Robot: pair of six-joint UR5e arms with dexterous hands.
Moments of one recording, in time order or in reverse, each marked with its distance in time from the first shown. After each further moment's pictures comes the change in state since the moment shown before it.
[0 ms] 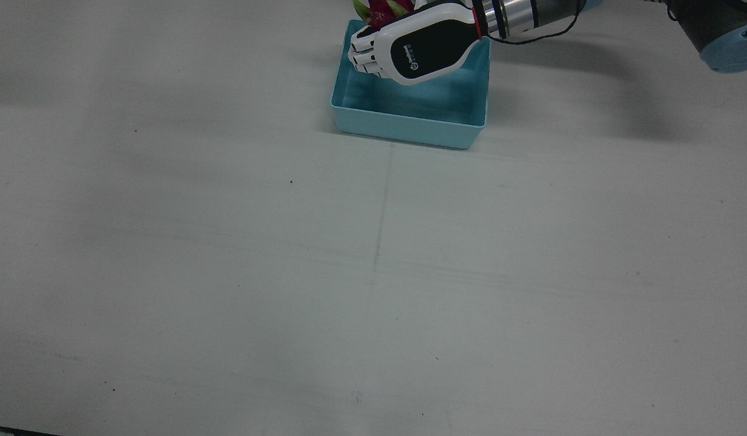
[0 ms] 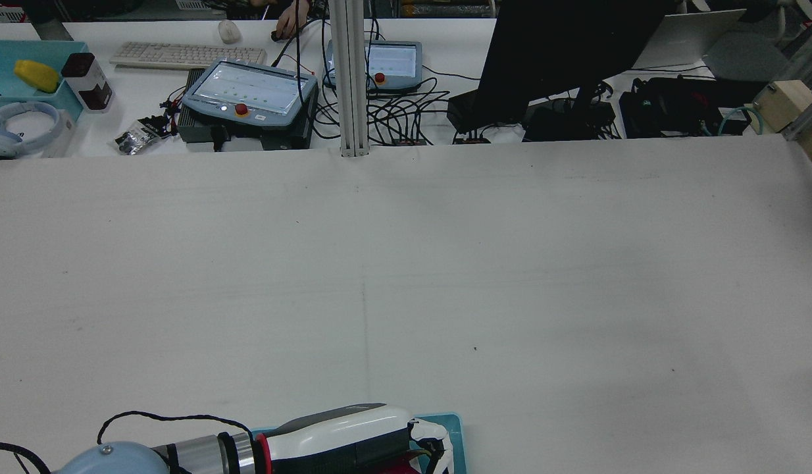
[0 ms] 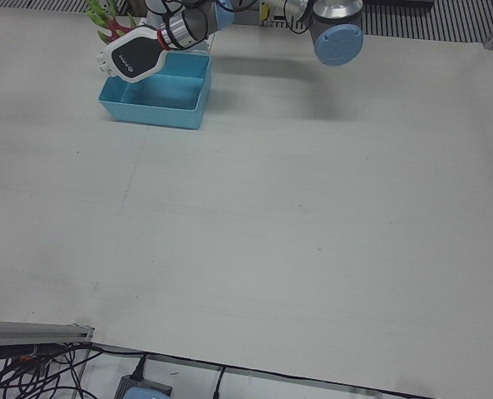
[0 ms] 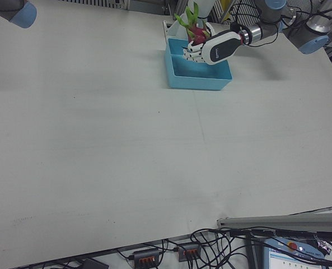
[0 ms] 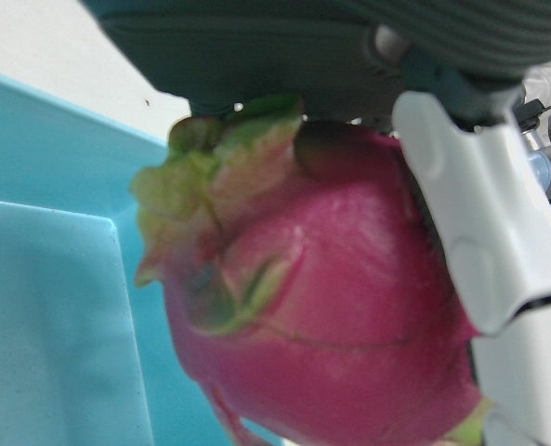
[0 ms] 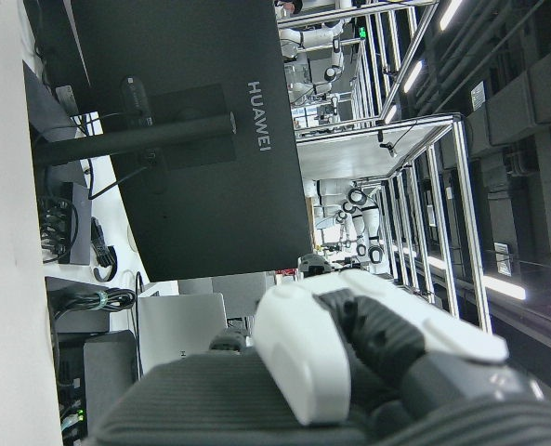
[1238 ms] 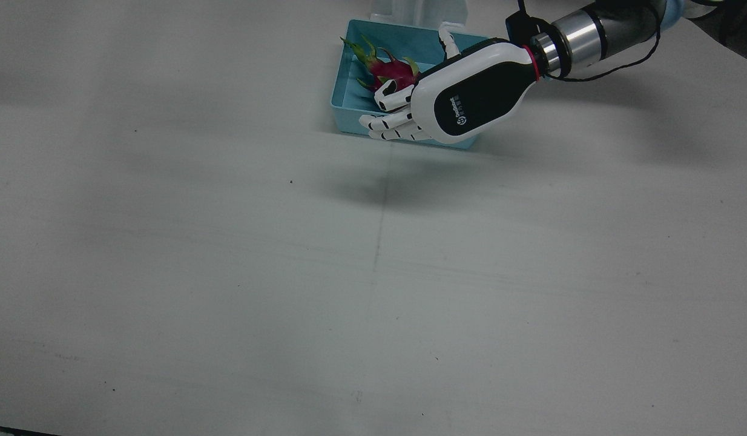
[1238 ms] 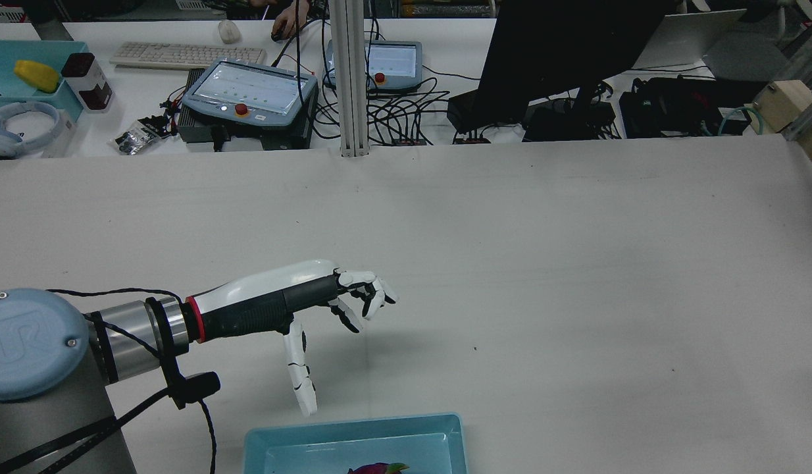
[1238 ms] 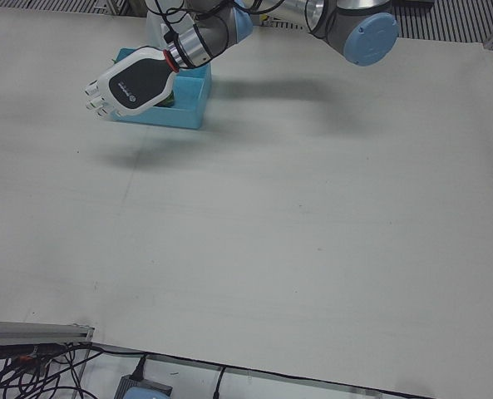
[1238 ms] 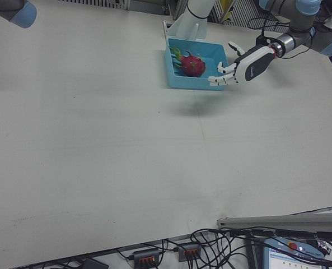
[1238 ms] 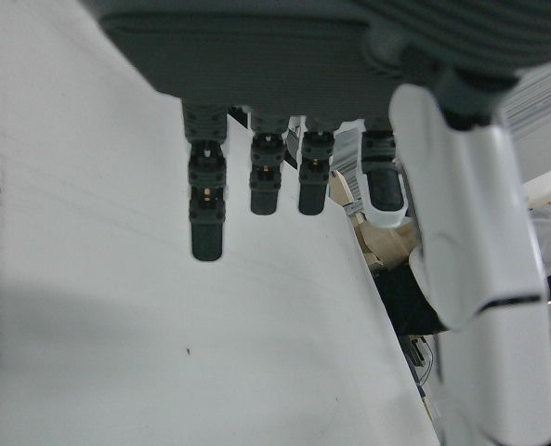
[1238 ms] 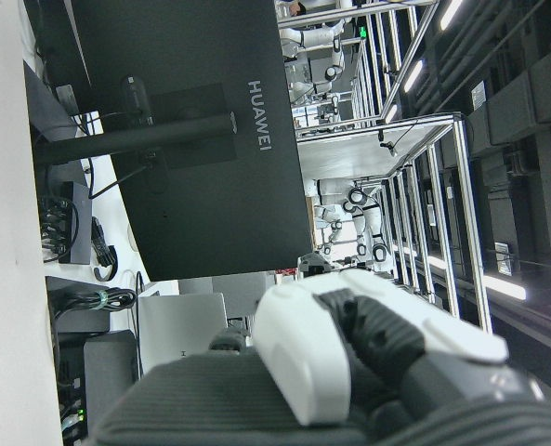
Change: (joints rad) left arm -0.307 0.014 0.024 -0.037 0.065 -0.076; right arm 0.000 0.000 0.000 0.000 0.000 0.000
